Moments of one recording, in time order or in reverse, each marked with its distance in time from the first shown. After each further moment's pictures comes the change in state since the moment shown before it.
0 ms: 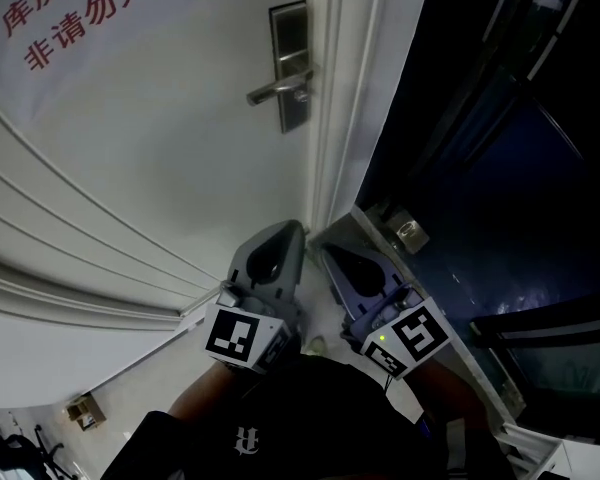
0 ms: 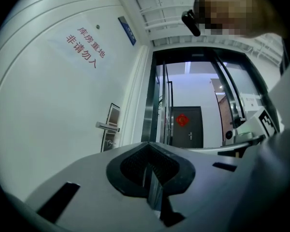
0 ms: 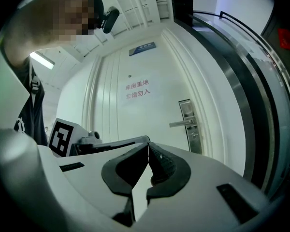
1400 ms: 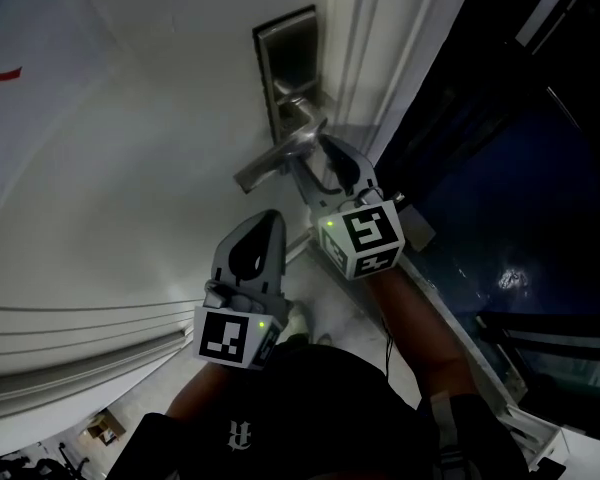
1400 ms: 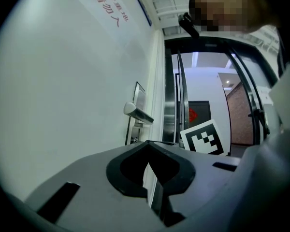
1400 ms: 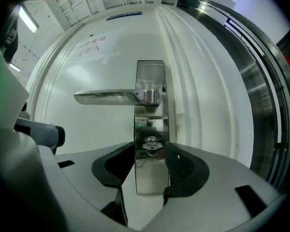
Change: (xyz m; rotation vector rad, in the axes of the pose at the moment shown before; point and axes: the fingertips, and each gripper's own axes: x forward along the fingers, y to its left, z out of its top) left arm 0.119 0.139 -0.027 -0.005 0.061 0.055; right arm 0.231 -0.208 -0.033 -0.148 0.063 -0.248
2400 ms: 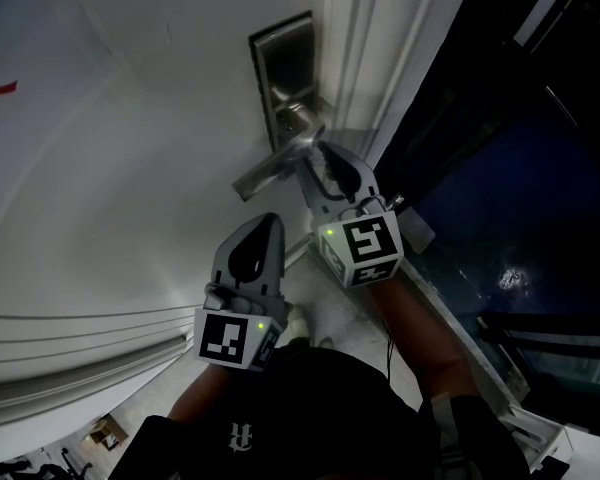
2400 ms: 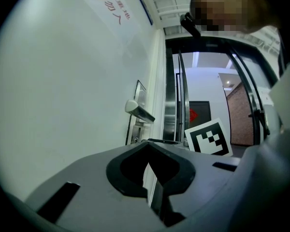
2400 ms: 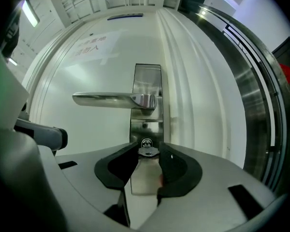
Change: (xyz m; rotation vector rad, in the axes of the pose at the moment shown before) left arm 0.005 0.004 -0.002 -0.005 0.002 -0.005; right arm -0.006 -0.007 0.005 -0.017 -0.023 -0.061
